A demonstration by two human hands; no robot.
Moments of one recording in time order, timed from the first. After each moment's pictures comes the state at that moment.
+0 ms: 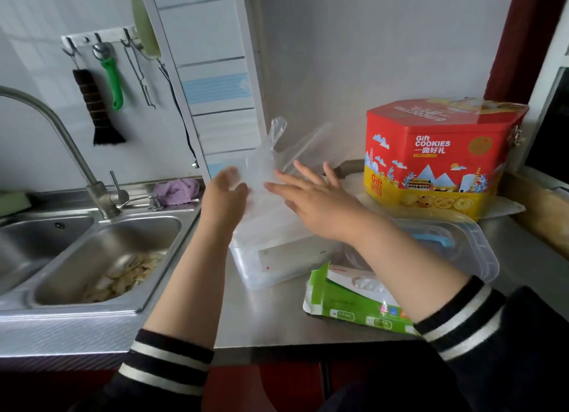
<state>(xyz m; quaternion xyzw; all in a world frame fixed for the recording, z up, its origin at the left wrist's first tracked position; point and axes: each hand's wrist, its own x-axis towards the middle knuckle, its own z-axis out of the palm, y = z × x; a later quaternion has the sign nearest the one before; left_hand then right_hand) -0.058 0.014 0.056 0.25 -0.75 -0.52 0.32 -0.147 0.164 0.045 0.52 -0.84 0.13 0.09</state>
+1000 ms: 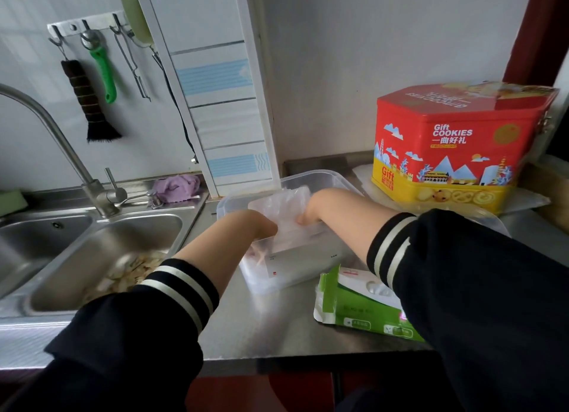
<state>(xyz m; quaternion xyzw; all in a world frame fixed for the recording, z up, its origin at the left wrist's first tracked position) -0.126 -0.028 0.005 0.37 -0.89 -0.20 -0.18 -0.189 0.099 0.038 0.31 -0.93 -0.10 -0.18</state>
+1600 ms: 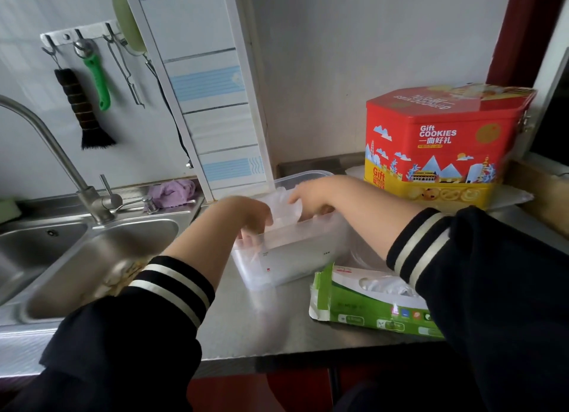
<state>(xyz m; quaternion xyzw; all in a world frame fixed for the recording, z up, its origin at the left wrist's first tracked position) -0.122 -0.023 0.040 0.21 -0.94 -0.08 -0.26 -0.196 0.118 0.056 0.39 -0.90 0.05 -0.19</state>
